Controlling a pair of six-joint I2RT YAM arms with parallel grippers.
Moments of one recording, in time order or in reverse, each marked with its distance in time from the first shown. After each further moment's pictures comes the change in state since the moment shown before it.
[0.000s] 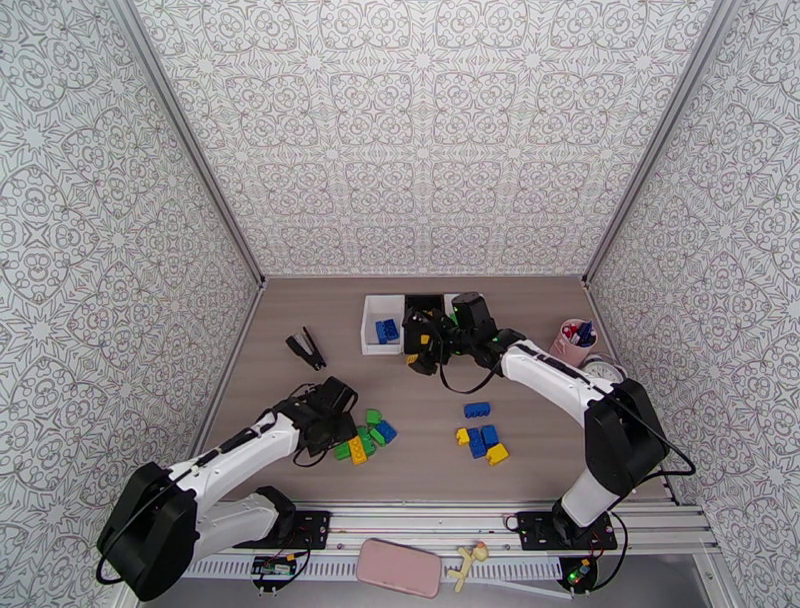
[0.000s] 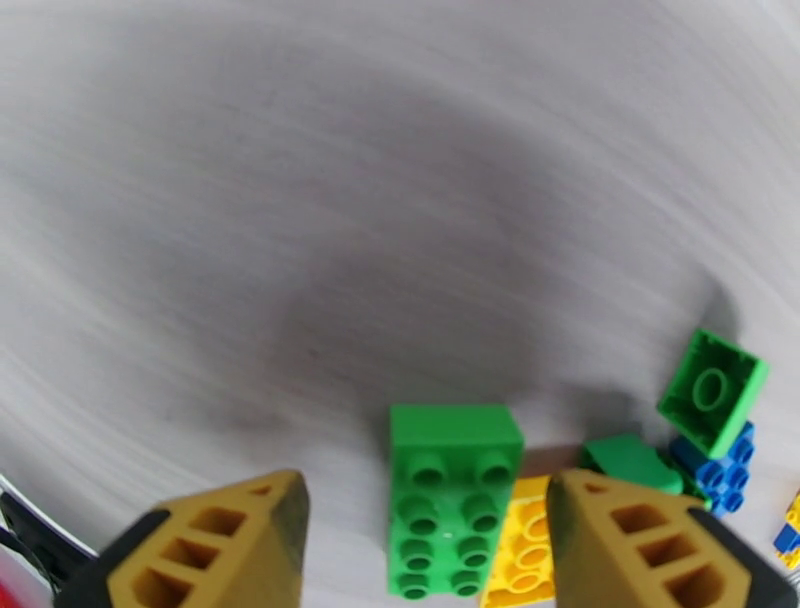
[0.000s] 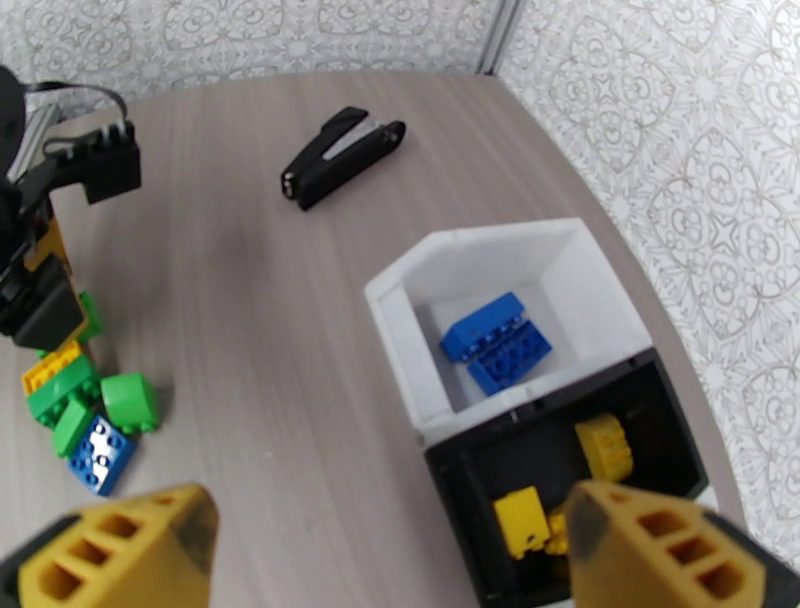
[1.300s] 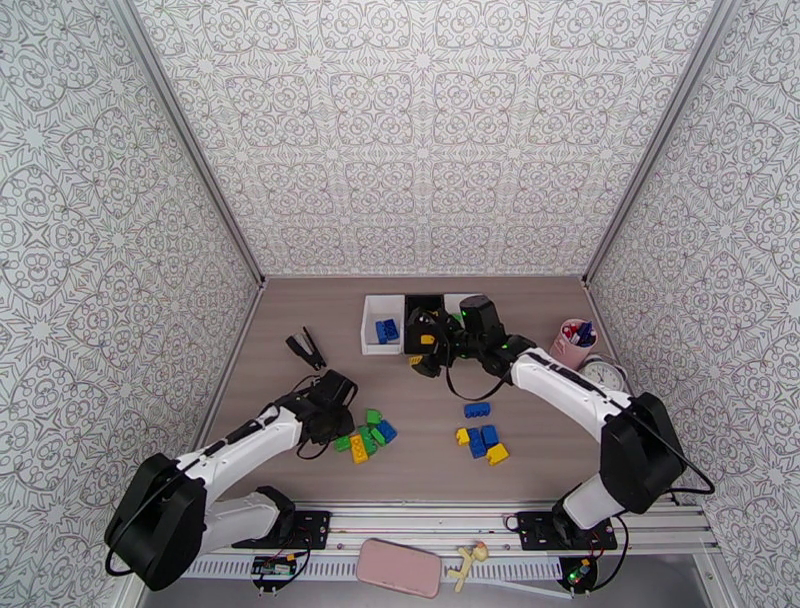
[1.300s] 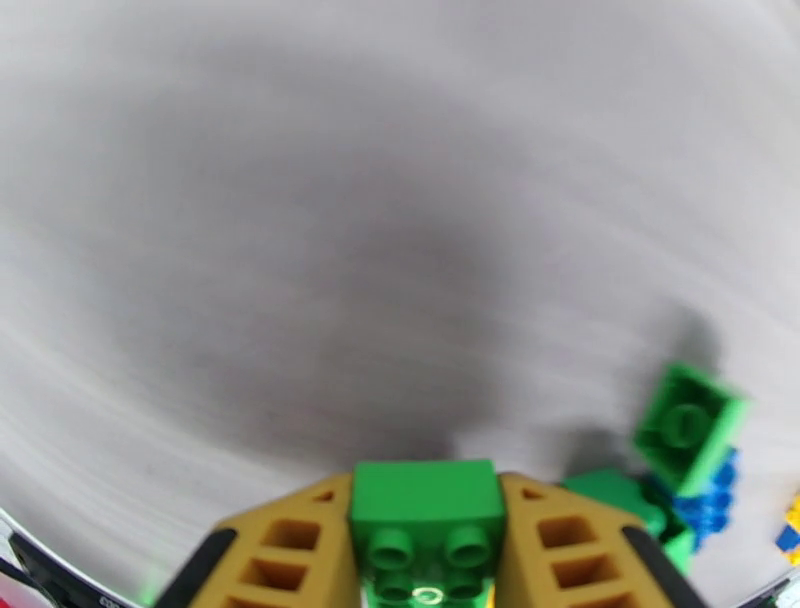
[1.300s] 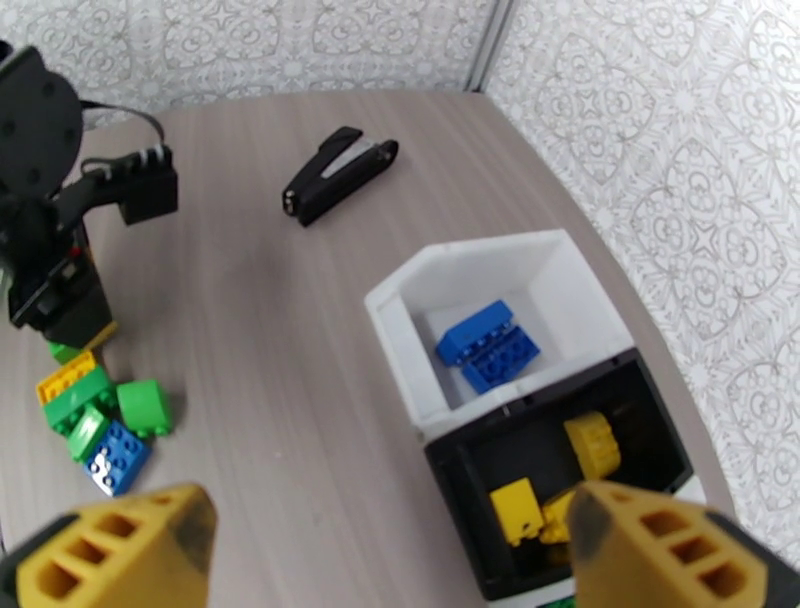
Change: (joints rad) left arm 0.031 0.016 0.047 0.082 0.015 0.121; right arm 0.000 -0.099 -0.083 0.055 0.008 0.043
